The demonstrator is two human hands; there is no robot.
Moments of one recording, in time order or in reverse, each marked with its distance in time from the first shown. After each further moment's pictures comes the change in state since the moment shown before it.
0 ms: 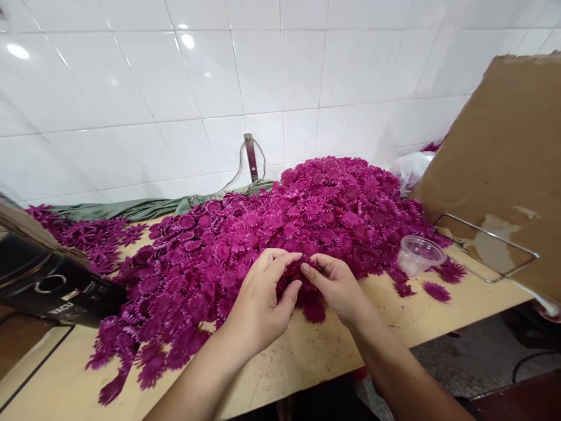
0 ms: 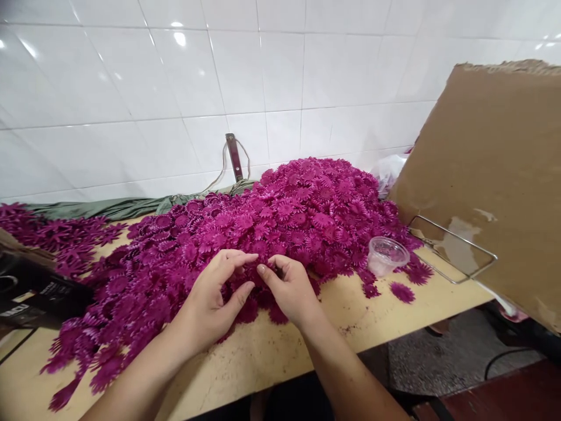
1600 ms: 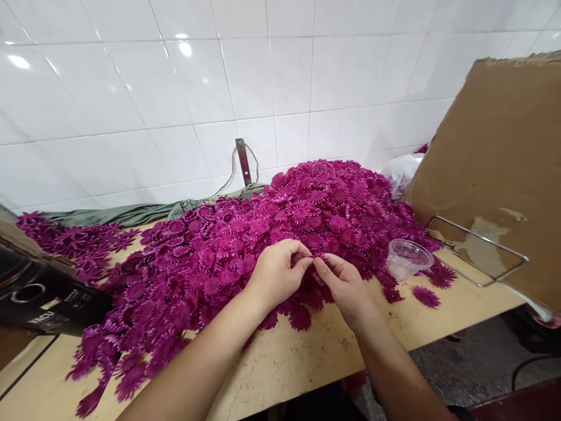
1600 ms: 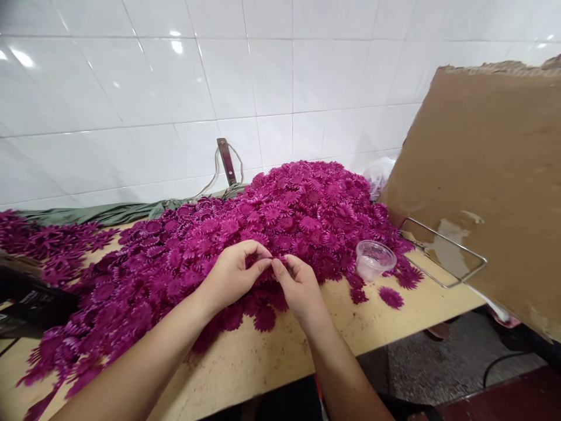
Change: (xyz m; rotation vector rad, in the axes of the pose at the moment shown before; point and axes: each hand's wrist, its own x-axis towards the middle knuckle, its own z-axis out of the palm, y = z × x) left_hand 0.061 0.010 0.038 -0.075 -0.096 -0.160; right_hand 0.001 0.008 -0.034 0.146 0.168 -0.045
